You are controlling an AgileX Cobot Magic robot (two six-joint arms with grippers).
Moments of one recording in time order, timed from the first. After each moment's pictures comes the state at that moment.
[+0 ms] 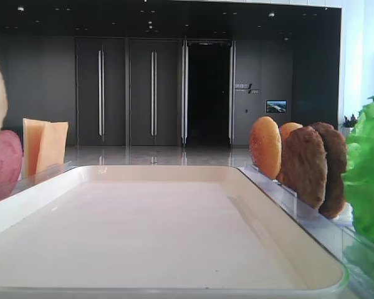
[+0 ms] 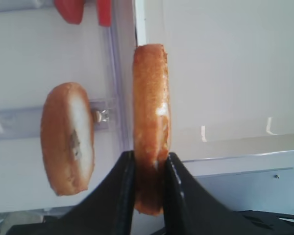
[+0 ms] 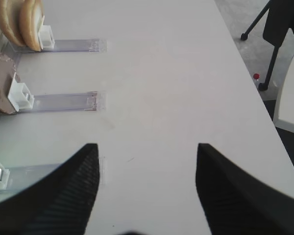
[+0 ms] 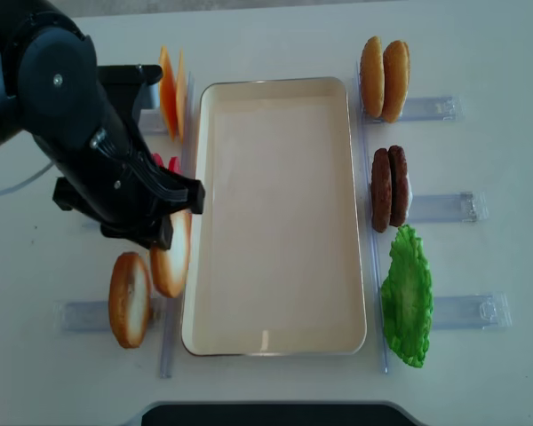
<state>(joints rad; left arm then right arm) -0.62 1.39 -1.07 0.05 1.17 -0.57 0.06 -0.01 -0.51 -0.10 1.13 0.04</state>
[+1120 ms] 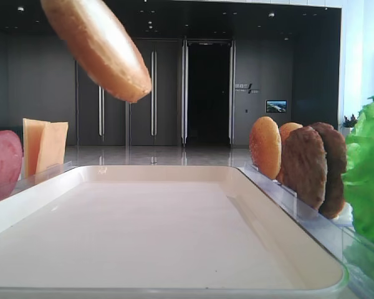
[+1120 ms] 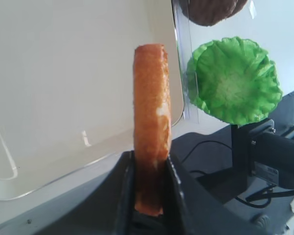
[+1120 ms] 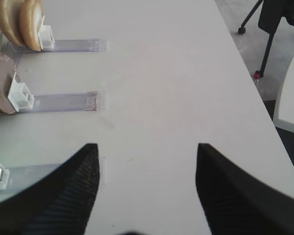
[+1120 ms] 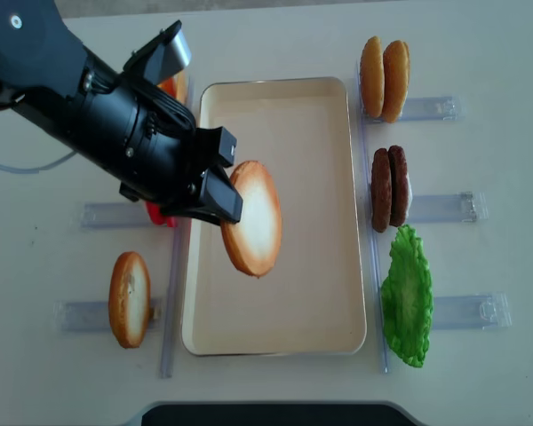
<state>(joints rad) -0.46 1.39 -1.03 -0.58 1.01 -0.09 0.06 -0.01 -0.51 -0.10 1.13 0.04</state>
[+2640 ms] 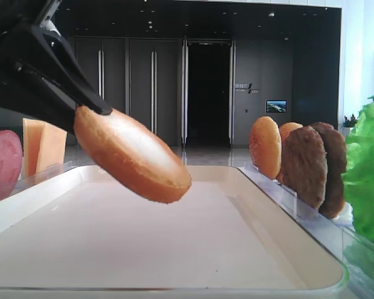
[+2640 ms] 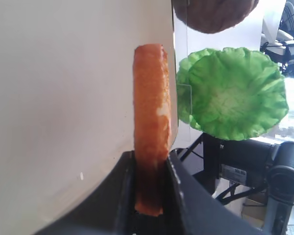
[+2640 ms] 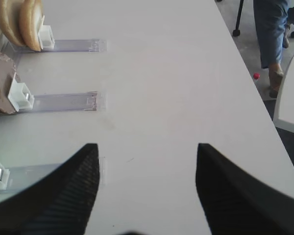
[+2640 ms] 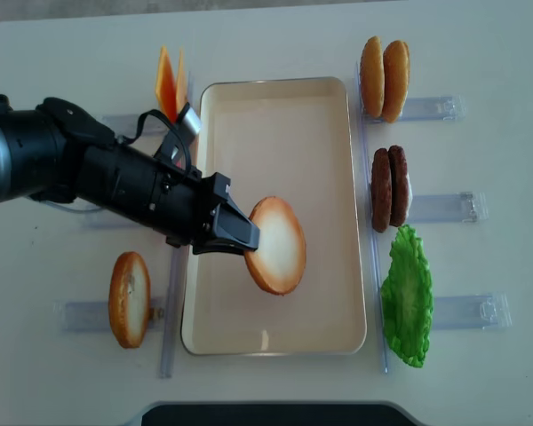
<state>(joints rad) -0.28 1.68 -0.77 -1.19 0.95 0.71 0.06 -0.01 -0.51 -0.10 1.13 0.04</state>
